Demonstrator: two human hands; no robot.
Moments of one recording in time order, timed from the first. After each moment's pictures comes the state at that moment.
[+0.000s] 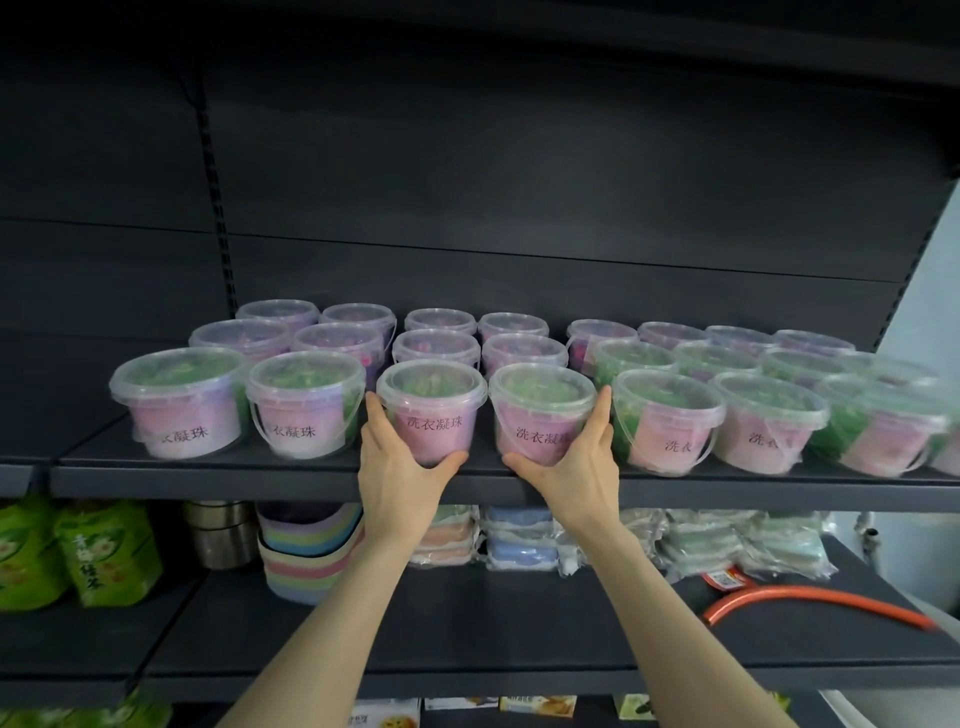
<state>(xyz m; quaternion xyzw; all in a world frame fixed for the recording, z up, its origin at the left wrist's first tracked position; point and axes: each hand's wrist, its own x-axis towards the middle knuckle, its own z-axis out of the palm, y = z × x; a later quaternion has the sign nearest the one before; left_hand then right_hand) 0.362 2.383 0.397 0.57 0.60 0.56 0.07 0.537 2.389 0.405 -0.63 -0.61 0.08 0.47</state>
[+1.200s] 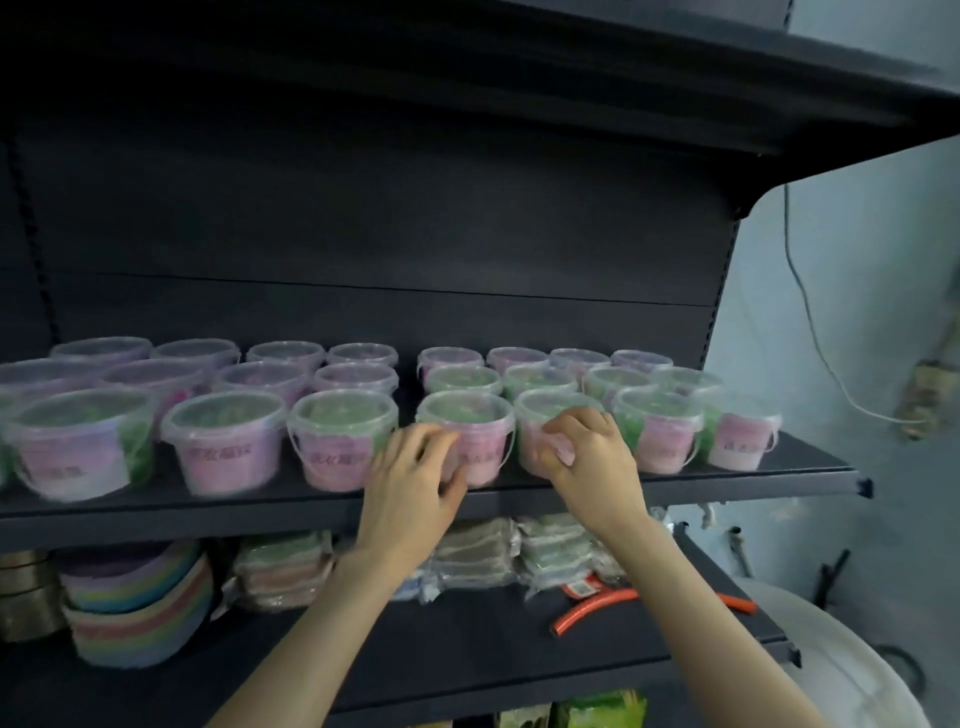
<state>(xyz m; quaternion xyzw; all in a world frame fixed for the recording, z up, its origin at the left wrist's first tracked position) 0.554 2.346 0.433 0.76 0.43 0.46 -0.13 0.747 2.328 0.462 -0.60 -0.67 -0.13 0.40</state>
